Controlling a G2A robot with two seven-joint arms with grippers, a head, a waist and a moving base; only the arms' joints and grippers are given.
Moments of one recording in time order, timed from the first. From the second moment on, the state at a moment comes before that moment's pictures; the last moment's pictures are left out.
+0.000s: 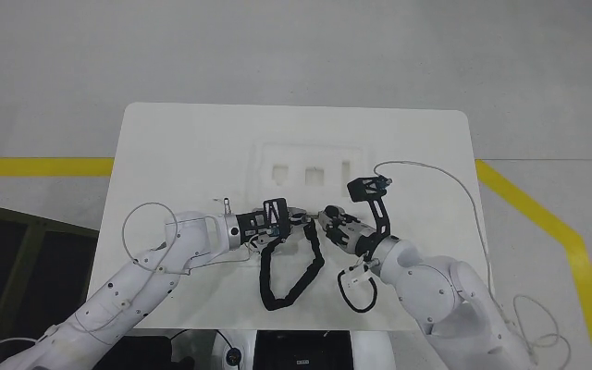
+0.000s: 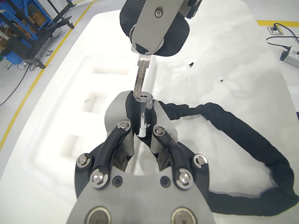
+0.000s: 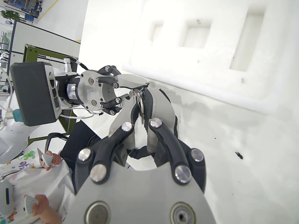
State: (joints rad) left arm 1.04 -0.89 -0.84 -1.69 1.44 -0.61 0.10; right arm -1.34 -1.10 1.08 -2.19 -0.62 0.40 0.75
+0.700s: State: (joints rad) left arm 1.06 -0.91 -0.87 -1.69 1.46 -0.63 0.10; right arm -1.32 -1.11 1.08 -2.18 -0.63 0.41 0.81
